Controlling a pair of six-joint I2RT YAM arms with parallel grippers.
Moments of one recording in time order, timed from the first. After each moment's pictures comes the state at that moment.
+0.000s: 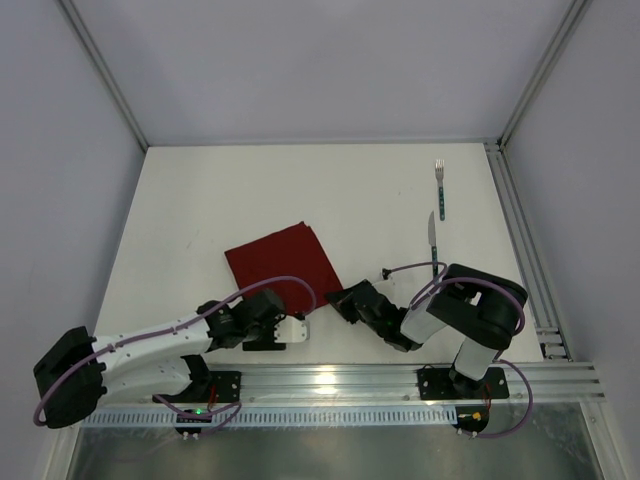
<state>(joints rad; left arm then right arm) -1.00 1.01 0.45 -0.55 -0.12 0.61 0.99 1.72 0.32 0.86 0.36 1.65</state>
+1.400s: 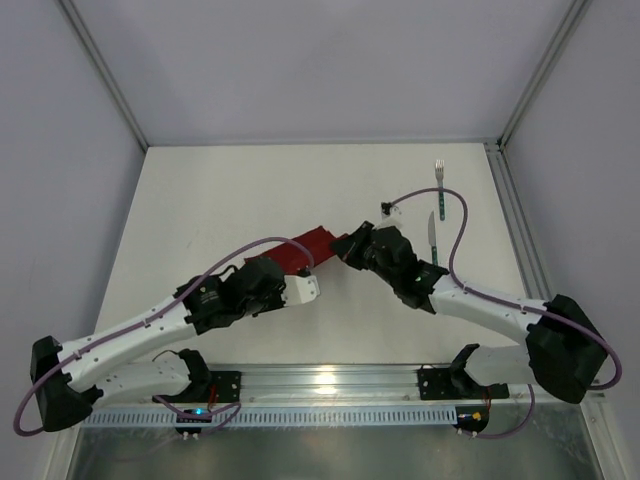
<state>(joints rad) -1.01 0.98 0.82 -0.73 -0.25 0.49 0.79 1.28 0.65 0.27 0.19 1.03</state>
